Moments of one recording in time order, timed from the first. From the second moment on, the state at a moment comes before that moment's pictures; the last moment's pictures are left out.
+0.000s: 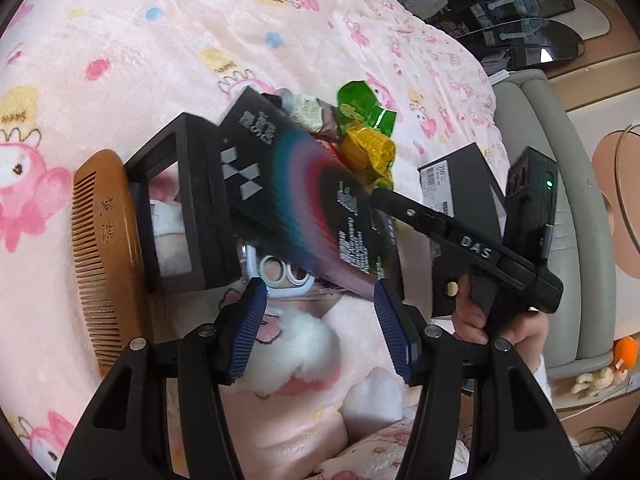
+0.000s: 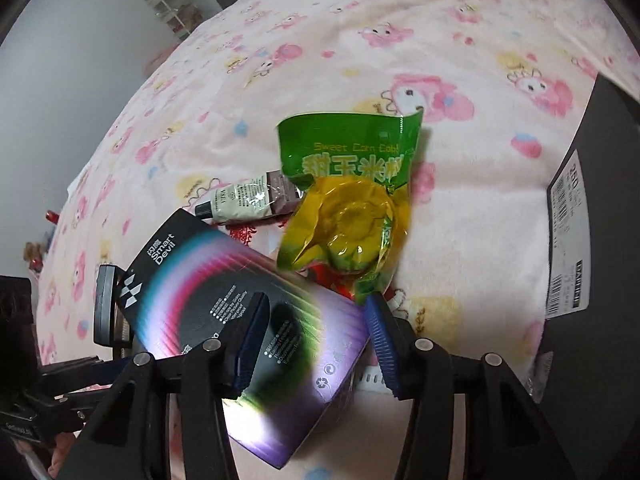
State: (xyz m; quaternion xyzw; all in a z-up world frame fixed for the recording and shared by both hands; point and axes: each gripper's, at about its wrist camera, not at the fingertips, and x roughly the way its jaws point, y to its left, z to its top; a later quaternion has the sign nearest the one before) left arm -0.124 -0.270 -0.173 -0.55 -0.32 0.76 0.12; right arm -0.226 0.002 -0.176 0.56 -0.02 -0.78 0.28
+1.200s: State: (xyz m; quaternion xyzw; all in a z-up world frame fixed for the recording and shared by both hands) left arm -0.105 -0.289 -0.173 -0.52 -0.36 0.77 0.09; right arm -0.147 -0.027 -0.169 0.60 0.00 -0.66 0.44
